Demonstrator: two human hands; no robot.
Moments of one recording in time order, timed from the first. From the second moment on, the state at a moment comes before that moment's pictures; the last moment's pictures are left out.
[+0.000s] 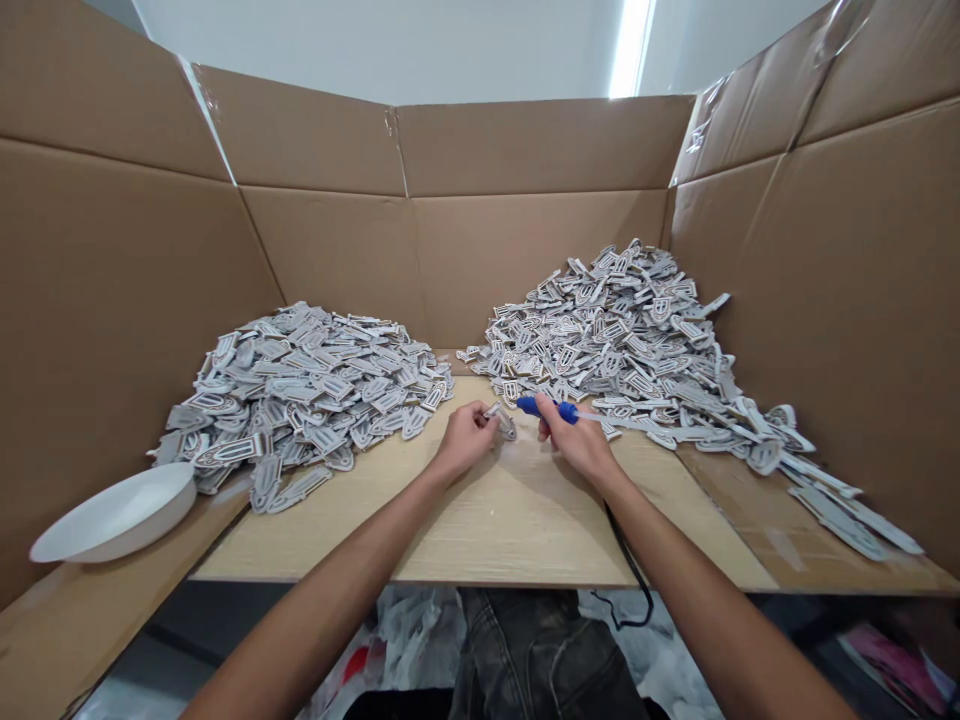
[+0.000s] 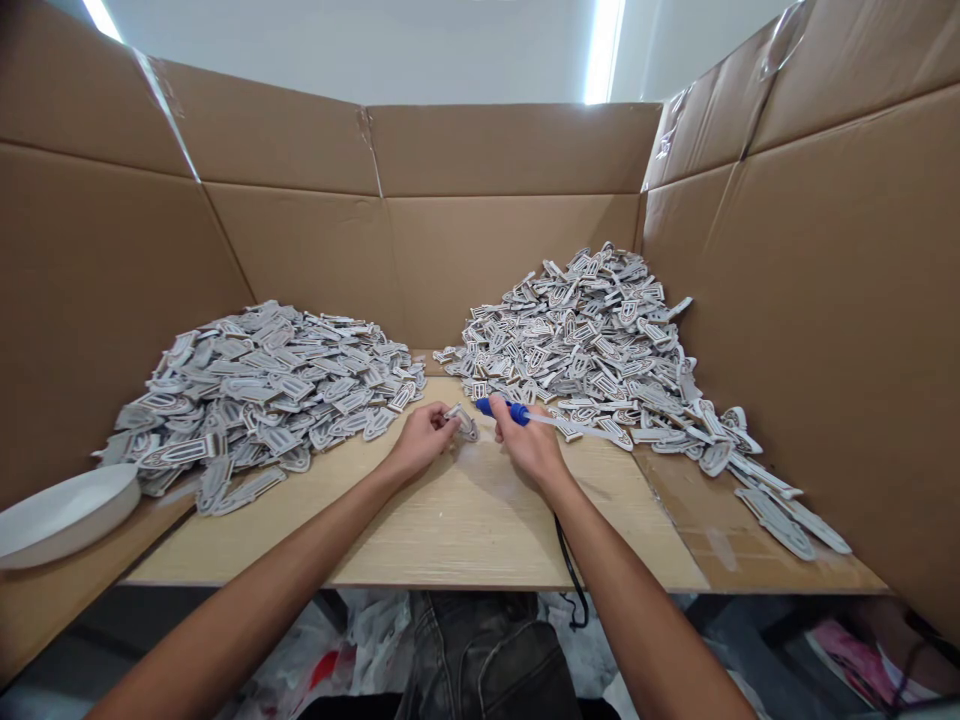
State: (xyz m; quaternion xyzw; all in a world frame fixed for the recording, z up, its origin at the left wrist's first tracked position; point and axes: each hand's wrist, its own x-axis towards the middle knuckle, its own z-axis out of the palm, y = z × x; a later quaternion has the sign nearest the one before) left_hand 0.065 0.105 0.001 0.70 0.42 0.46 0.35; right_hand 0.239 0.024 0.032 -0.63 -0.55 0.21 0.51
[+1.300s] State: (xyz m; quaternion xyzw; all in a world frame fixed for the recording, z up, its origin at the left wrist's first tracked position) left_hand 0.067 0.101 0.005 0.68 0.40 0.46 0.41; right_hand 0.244 0.034 0.029 -0.59 -0.49 0.35 0.54
